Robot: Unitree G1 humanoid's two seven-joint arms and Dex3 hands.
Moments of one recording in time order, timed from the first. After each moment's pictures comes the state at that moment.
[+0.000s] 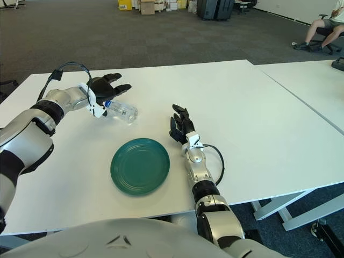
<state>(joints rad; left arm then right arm) -1.04 0.40 -0.86 1.30 1.10 -0.45 0.28 -0.26 0.04 0.01 0.79 -0.05 -0.46 -0.01</state>
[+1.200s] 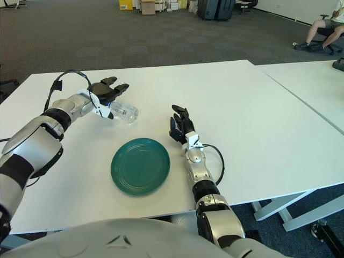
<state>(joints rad) -0.98 0.34 -0.74 1.35 0.89 -0.41 0.14 -0.26 0.03 0.02 0.79 -0.07 -0.46 -0.04</state>
